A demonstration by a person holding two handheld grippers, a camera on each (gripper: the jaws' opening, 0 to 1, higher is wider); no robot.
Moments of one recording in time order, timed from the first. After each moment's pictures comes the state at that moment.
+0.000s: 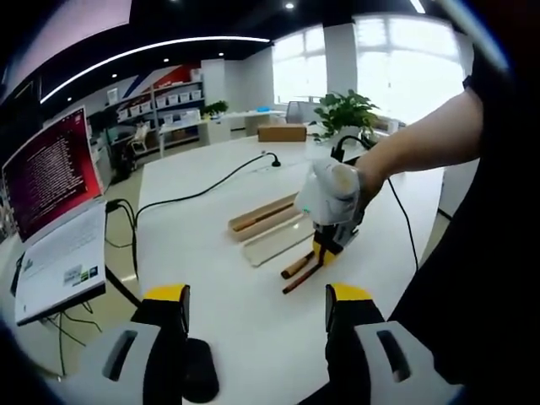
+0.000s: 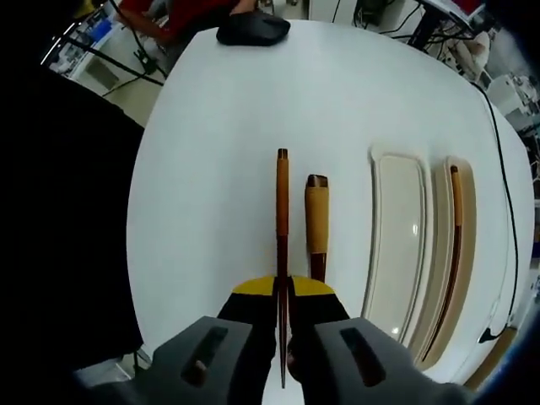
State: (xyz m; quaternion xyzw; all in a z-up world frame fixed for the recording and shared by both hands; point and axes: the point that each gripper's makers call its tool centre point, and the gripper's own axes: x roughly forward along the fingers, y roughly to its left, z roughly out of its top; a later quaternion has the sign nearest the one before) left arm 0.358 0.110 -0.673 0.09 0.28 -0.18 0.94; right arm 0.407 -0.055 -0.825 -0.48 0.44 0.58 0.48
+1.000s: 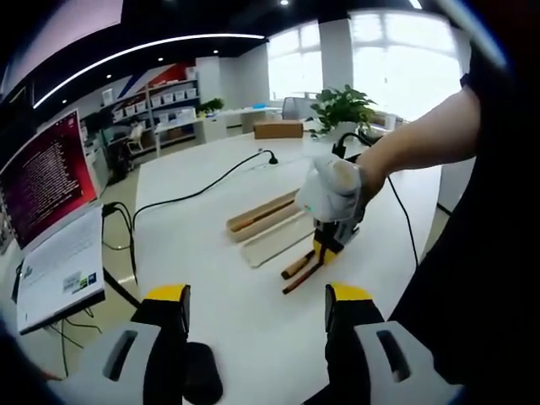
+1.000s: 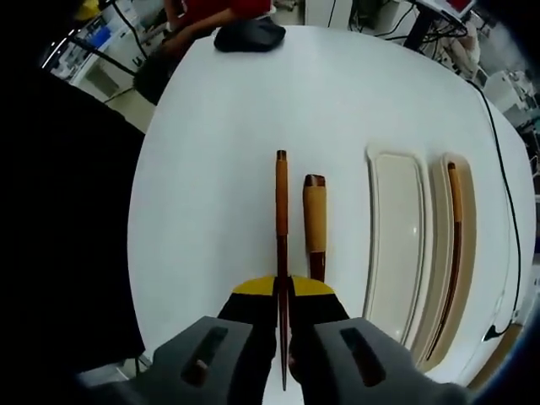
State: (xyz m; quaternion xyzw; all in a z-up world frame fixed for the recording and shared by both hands) left arm 0.364 0.108 -0.672 0.10 0.29 -0.18 0.94; right arm 0.407 -0.055 -0.825 -0.48 0.43 0.59 0.49
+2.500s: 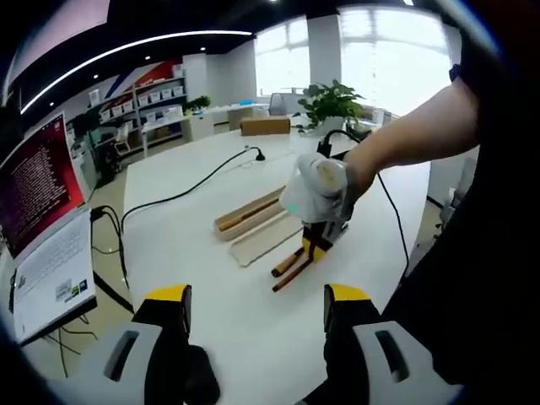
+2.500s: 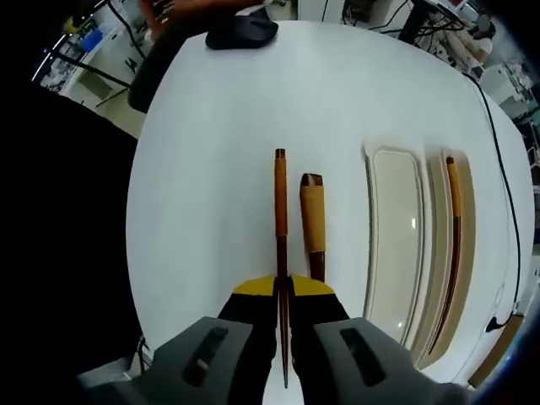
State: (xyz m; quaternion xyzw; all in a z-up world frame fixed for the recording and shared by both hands) left arm 0.362 0.097 -0.679 0.10 0.30 -0.22 0.92; right arm 0.408 -0.055 -0.825 -0.47 0.45 0.57 0.50
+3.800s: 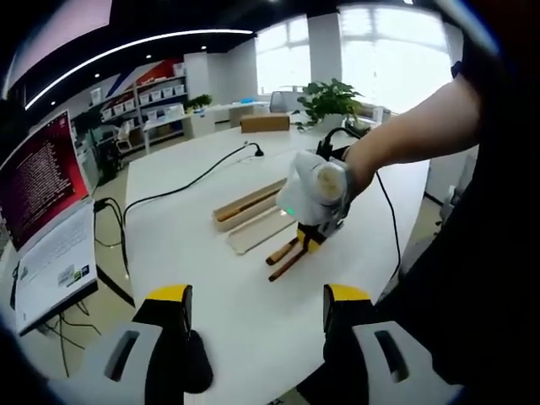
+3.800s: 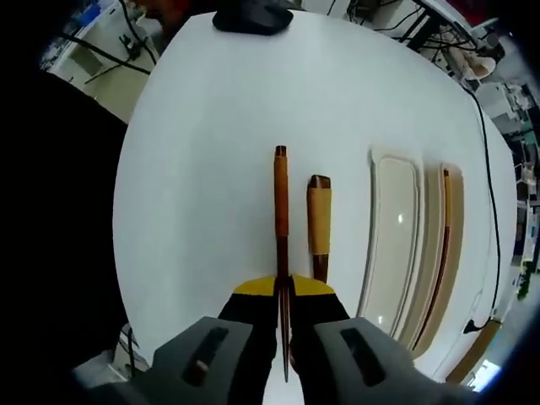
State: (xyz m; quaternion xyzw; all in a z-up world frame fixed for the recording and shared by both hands) left arm 0.336 0.101 -0.676 0.11 0.30 -0.21 0.92; right arm 0.406 -0.054 -0.824 -0.53 0.42 0.54 0.50
